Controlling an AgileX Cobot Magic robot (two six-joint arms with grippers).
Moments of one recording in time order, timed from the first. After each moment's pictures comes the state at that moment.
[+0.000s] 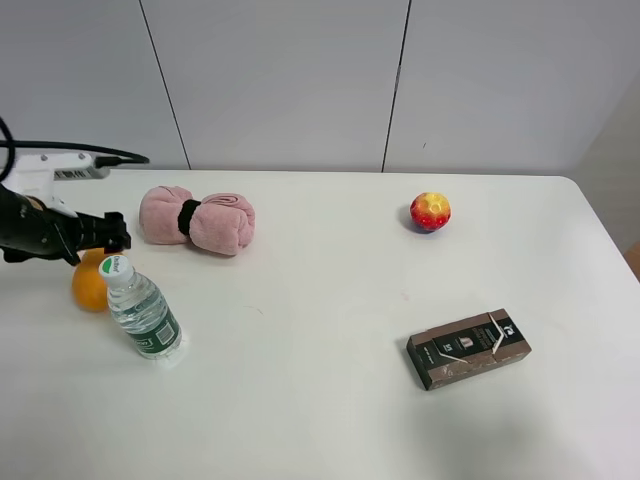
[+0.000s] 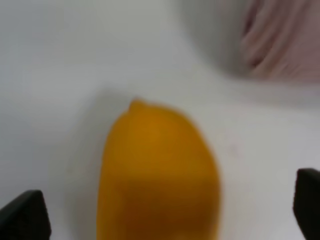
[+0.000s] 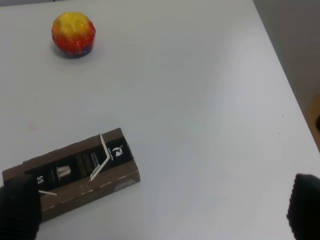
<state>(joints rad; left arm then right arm) 0.01 1.60 -0.75 -0.05 0.14 -0.04 -0.05 0.00 -0.48 -0.03 1.06 0.05</state>
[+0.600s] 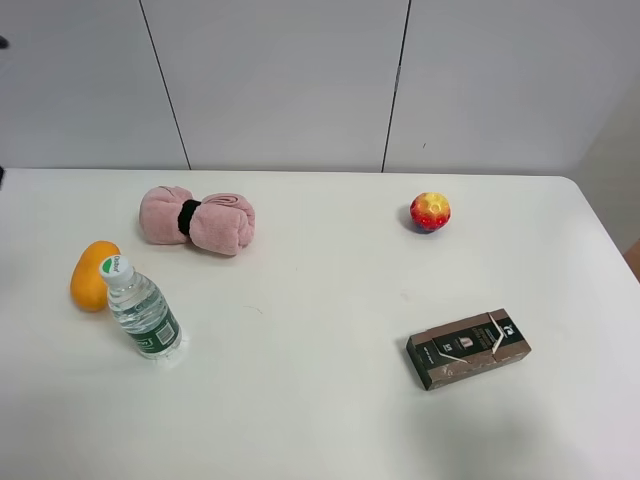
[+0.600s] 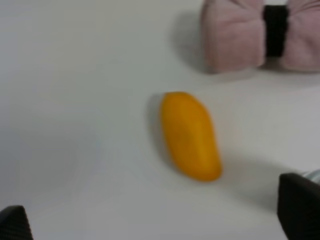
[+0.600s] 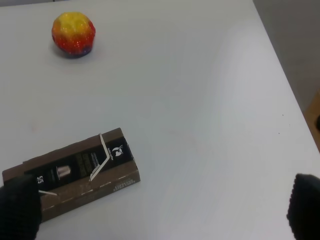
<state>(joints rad) -0.05 1.03 -1.07 0.20 1.00 0.03 -0.05 0.00 -0.48 -0.03 1.06 0.05</state>
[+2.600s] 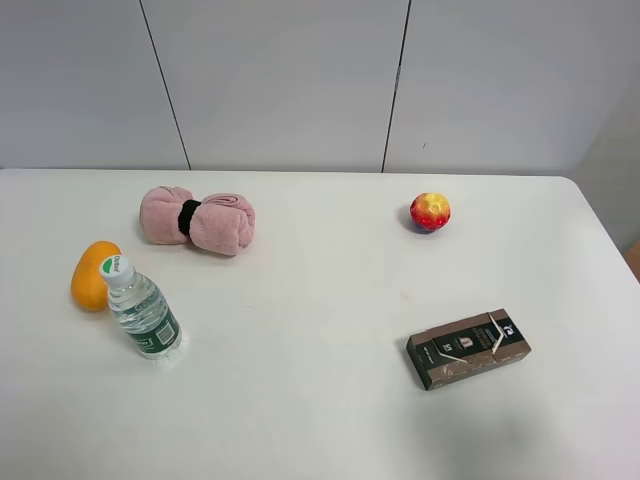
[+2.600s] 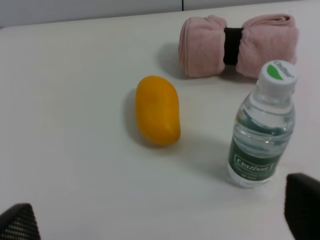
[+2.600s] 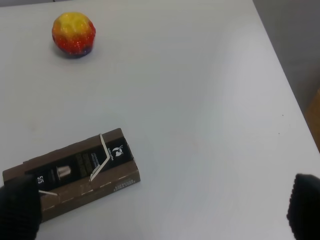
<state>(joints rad) -0.02 0.00 -0.51 0.02 1.06 0.00 -0.05 0.00 -0.48 -0.03 1.06 0.05</state>
